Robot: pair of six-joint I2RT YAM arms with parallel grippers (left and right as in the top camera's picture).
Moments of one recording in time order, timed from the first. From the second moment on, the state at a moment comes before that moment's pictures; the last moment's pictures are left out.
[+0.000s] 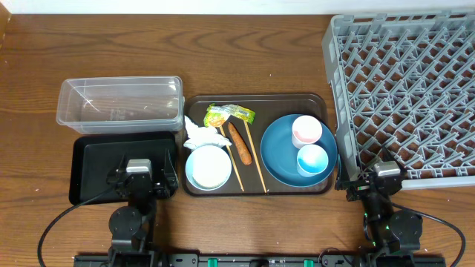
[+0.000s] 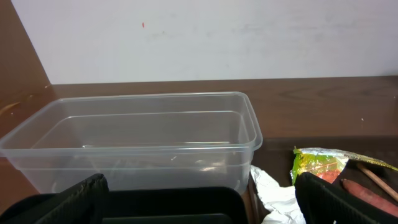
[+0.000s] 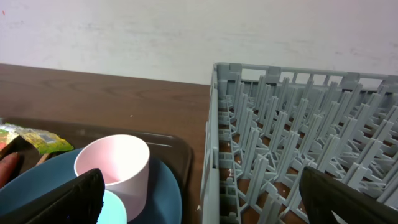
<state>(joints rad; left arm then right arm) -0.06 0.02 0.02 -0.11 -0.10 0.02 0.06 0.01 0.01 -0.06 -0.09 -0.03</state>
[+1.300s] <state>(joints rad) -0.05 0.07 0.30 -0.33 0.26 -0.04 0.06 0.01 0.01 -0.06 -0.09 -0.03</state>
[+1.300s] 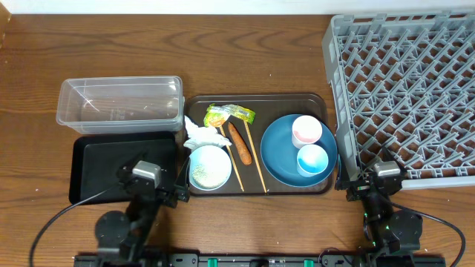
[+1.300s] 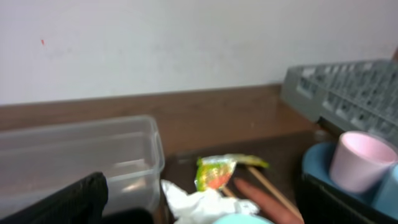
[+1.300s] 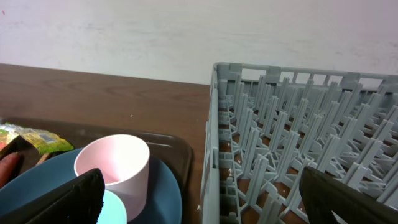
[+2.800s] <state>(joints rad) -0.05 1.05 1.02 -1.33 0.17 -0.42 0.06 0.01 0.01 -0.06 -0.09 -0.03</state>
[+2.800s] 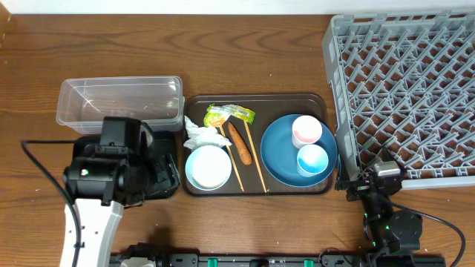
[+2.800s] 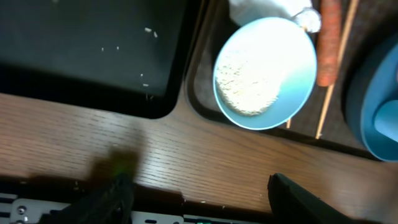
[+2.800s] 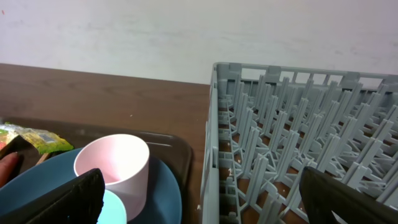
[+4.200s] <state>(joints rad) -0.53 1.30 0.94 -1.03 -0.18 -0.77 0.06 0.01 0.01 -0.06 -0.09 -0.03</state>
